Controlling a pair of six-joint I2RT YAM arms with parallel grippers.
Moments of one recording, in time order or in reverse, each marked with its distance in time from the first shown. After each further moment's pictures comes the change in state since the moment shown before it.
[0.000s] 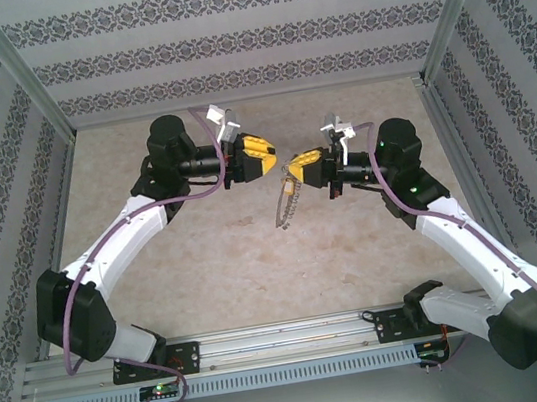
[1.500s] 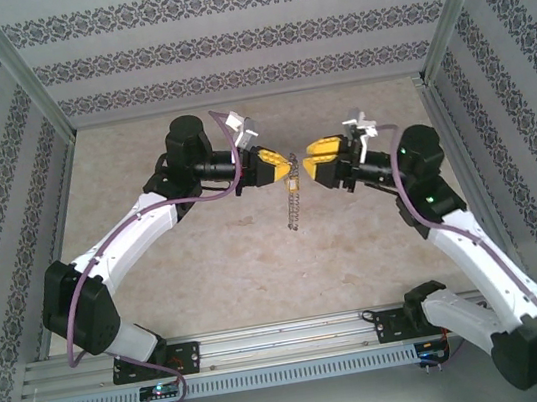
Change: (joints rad) left arm -0.066 0.042 0.029 -0.093 0.020 0.056; right arm -0.072 -0.150 -0.064 0.027 0.103 0.043
